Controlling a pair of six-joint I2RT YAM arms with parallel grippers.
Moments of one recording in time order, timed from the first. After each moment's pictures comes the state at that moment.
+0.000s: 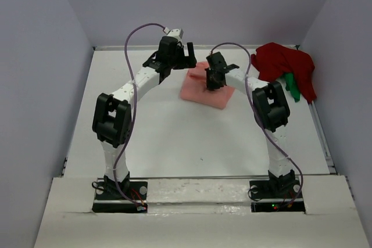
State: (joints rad) left arm -0.46 1.94 1.63 -0.15 0.03 -0.39; right arm 0.43 2.27 1.81 -0.48 0.07 0.34
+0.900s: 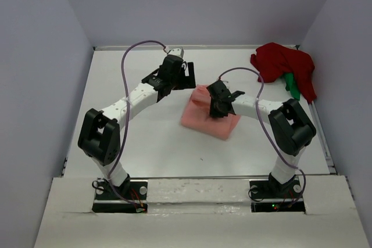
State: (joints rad) left arm -0.57 1.67 1.35 -0.30 -0.14 -0.49; right arm 0.61 1.81 1.14 -0.37 0.21 0.67
